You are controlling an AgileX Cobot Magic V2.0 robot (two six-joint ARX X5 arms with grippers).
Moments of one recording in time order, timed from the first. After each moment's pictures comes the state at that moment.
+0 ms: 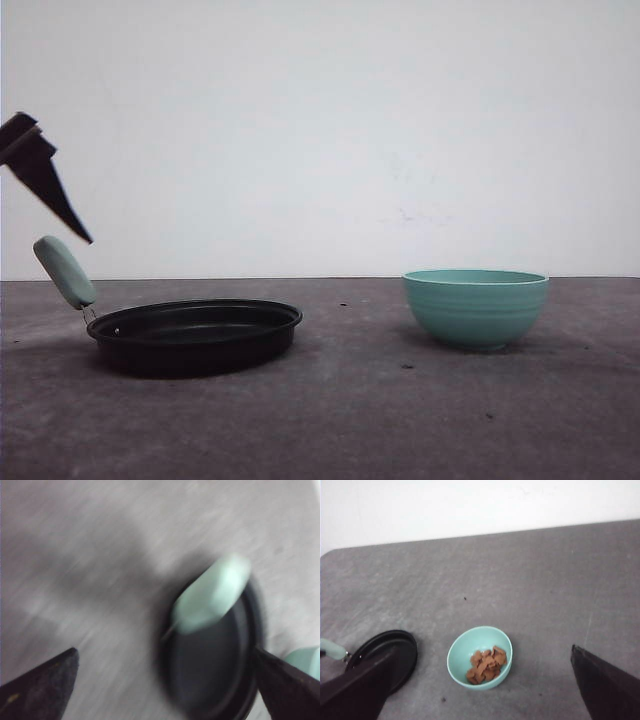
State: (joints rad) left arm -0.08 1.14 0.46 0.03 0.34 -0.84; right arm 0.03 0.59 0.97 -0.76 -0.32 0.21
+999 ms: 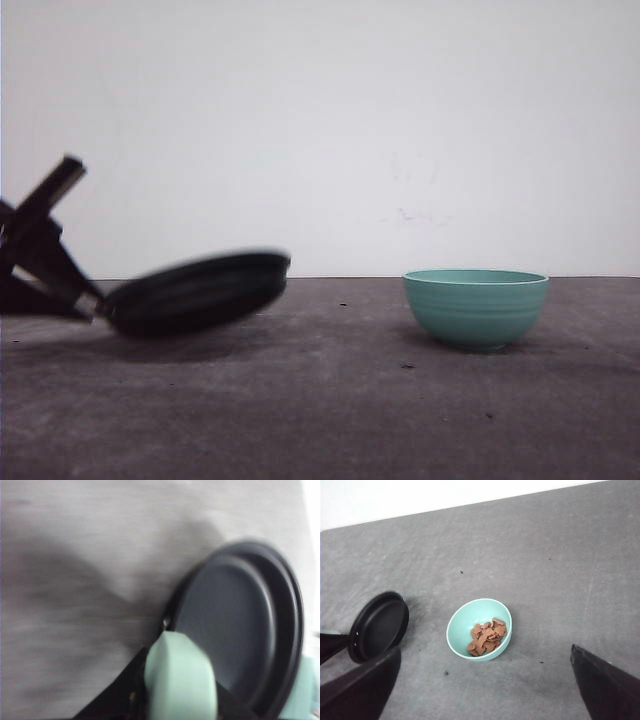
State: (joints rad) left arm -0.12 1.39 0.47 0.32 0.44 -0.91; right arm 0.03 0.60 0.97 -0.85 -0.32 0.25
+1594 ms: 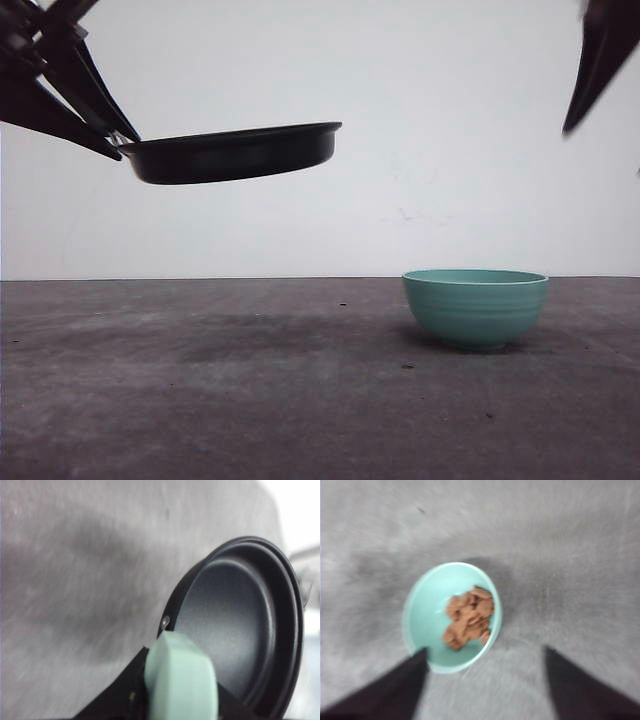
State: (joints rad) left arm -0.21 1.16 0.91 -0.47 0.48 -0.55; right arm 0.04 1.24 0.98 -0.63 -0.39 0.32
